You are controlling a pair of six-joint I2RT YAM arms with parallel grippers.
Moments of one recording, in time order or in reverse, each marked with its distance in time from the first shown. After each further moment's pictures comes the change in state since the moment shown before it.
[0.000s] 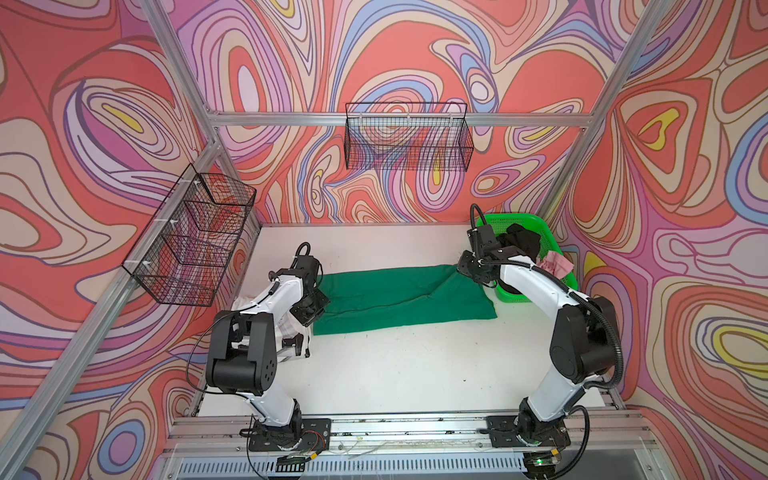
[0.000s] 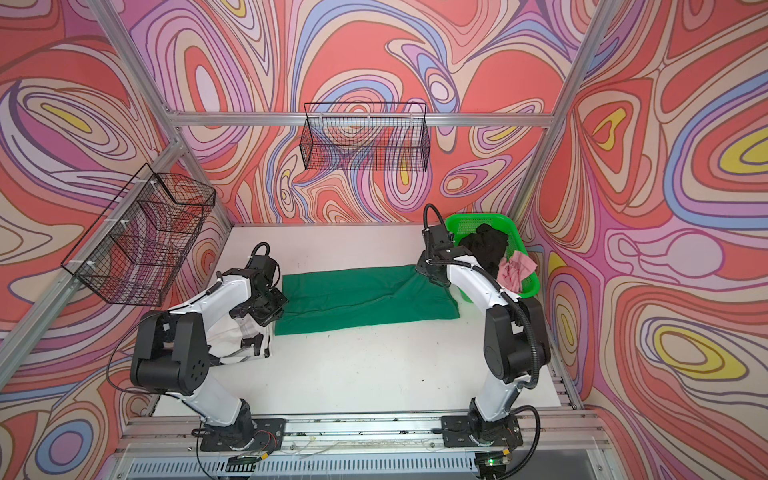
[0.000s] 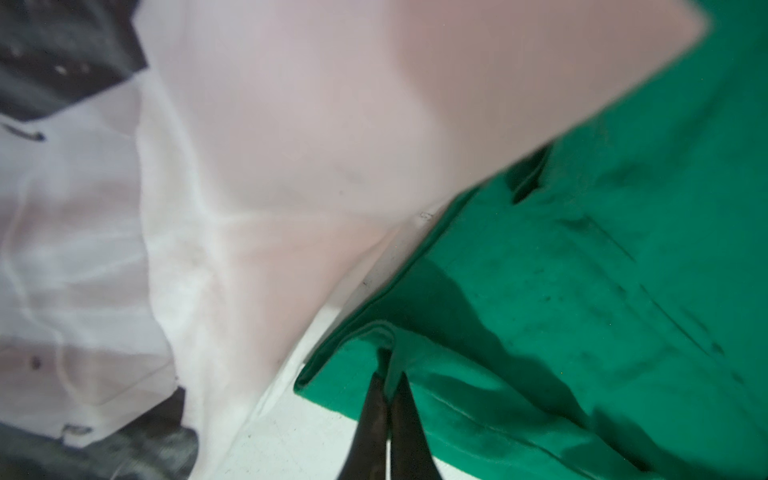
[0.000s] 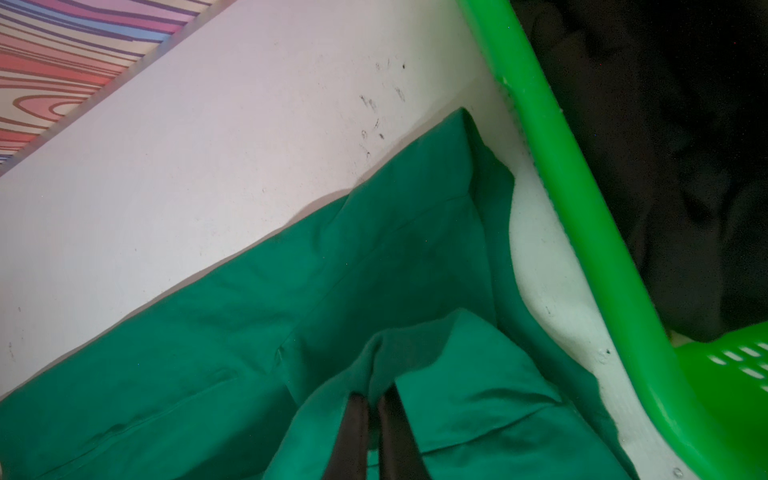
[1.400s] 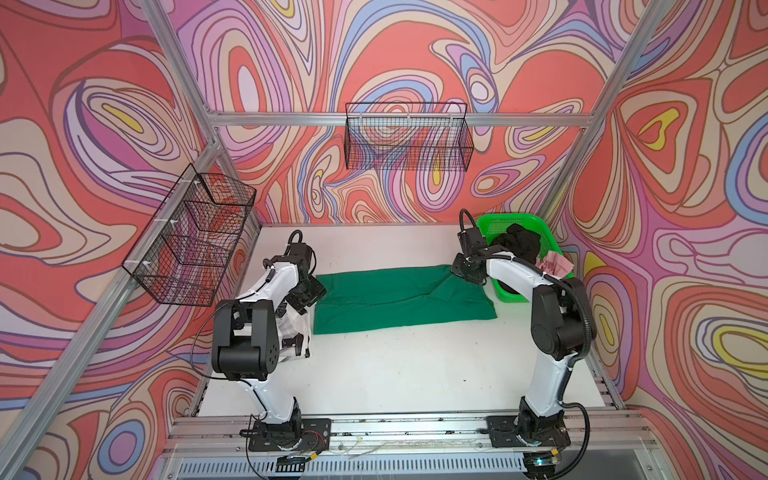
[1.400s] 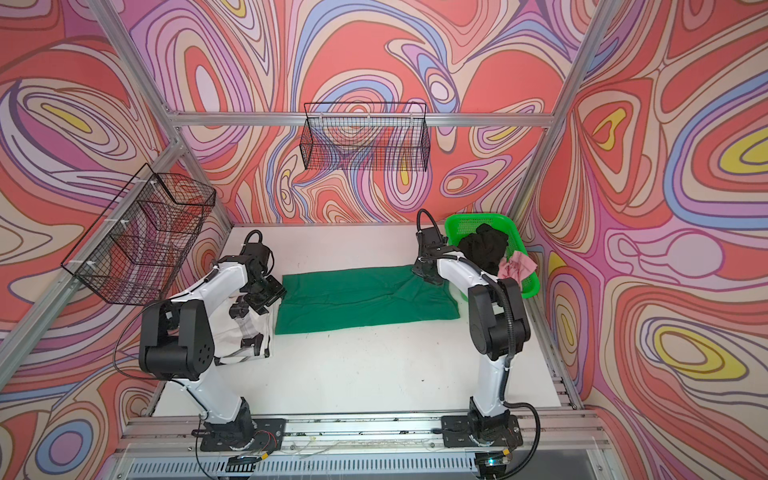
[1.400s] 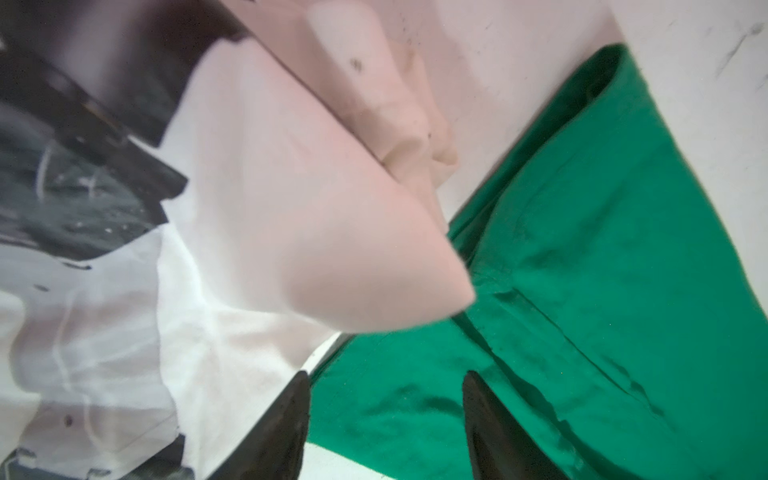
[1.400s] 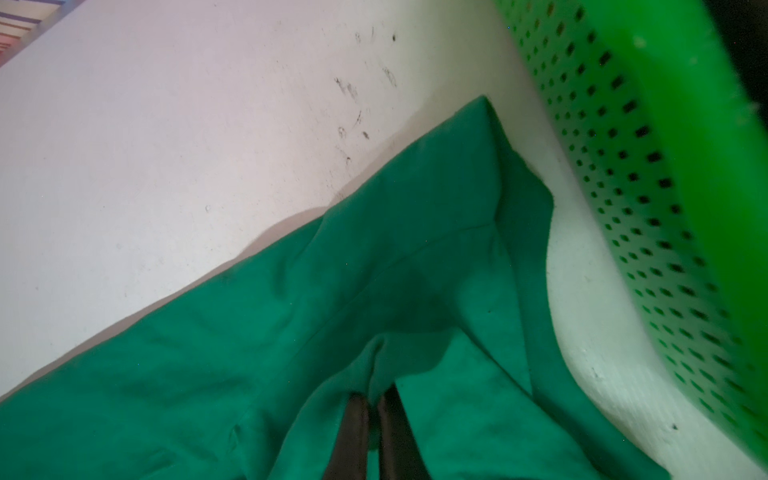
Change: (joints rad) left arm 0.060 0.090 0.162 -0.047 0.006 0.040; right arm -0.005 0.202 0.080 0.050 0.032 0.000
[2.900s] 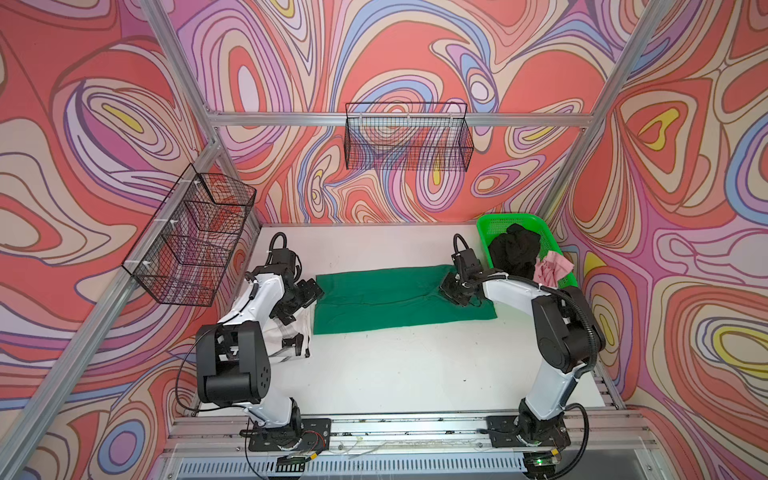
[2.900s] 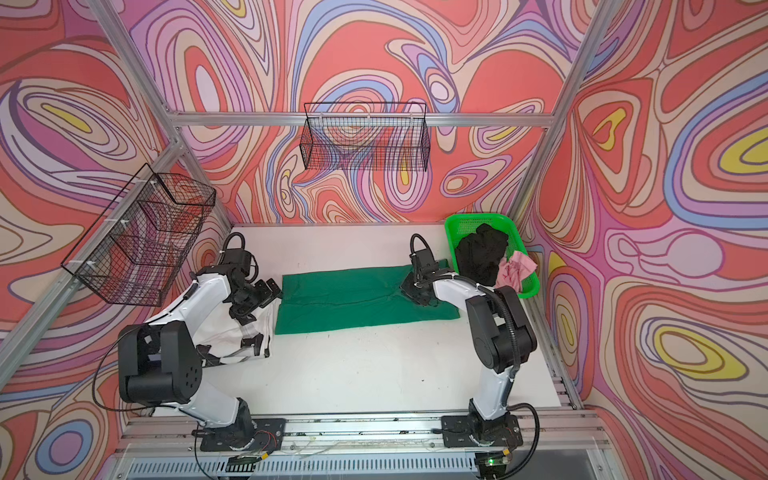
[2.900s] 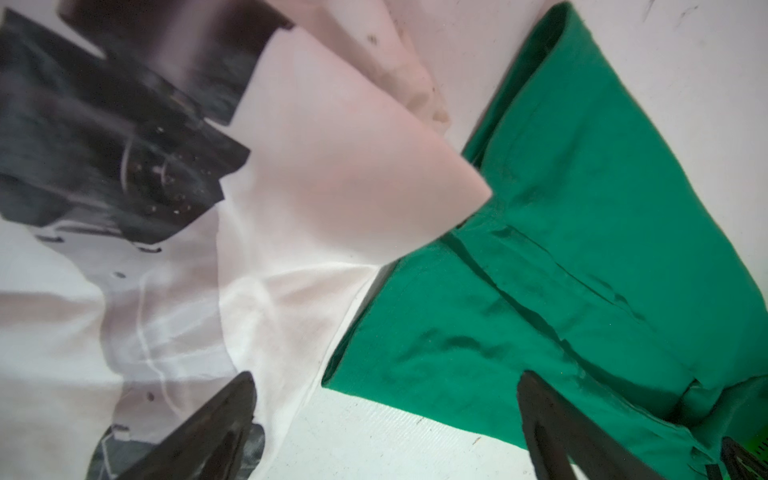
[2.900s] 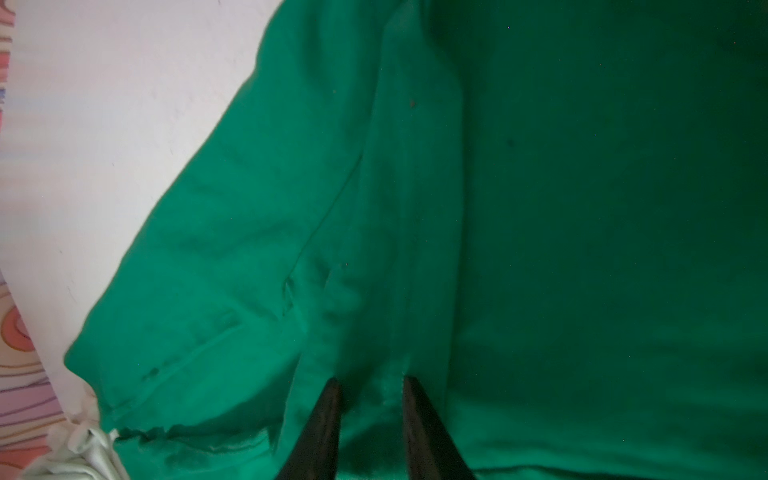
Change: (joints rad) left arm 0.090 -0.166 -0.123 0.024 0.123 0.199; right arm 0.082 -0.114 -0.294 0.214 -0.283 0.254
